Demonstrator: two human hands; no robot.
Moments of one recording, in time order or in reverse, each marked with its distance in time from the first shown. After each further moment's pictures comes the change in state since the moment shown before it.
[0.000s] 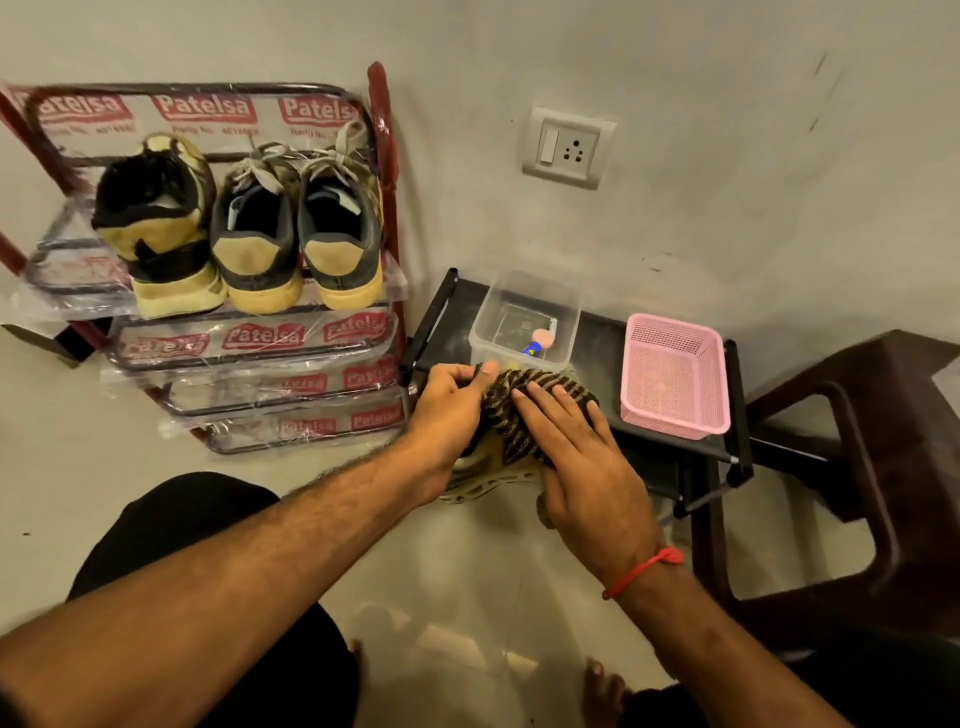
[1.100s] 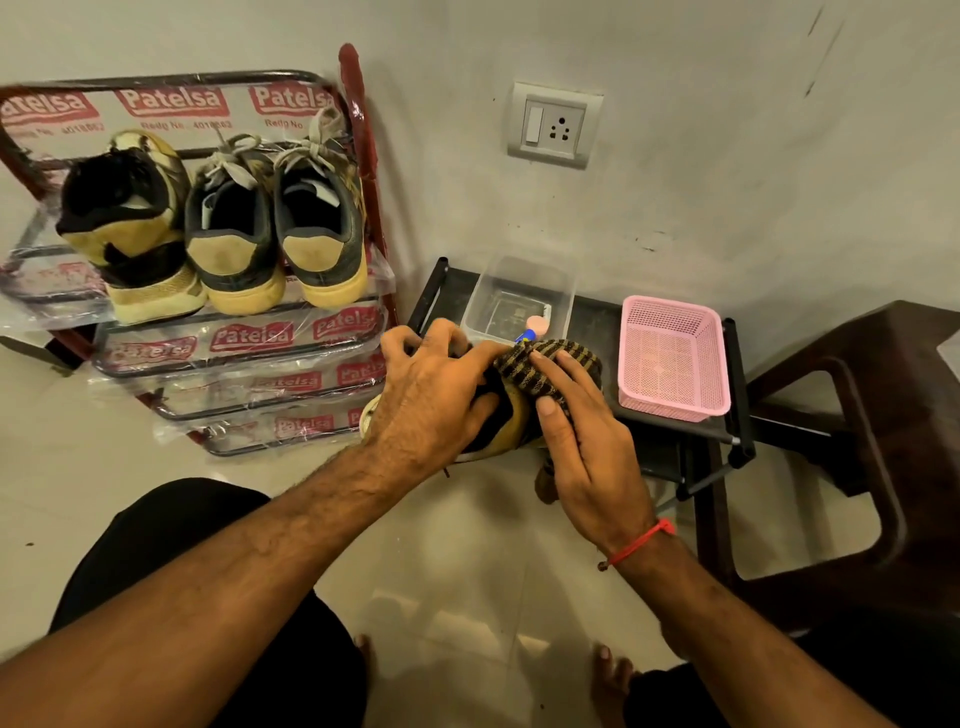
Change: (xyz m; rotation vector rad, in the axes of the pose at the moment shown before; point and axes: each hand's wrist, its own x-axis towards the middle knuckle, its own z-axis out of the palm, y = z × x) left_hand 0.009 0.001 -0.021 1.193 0.217 1.057; right_hand 0.013 0.000 -0.001 0.653 0.138 0.248
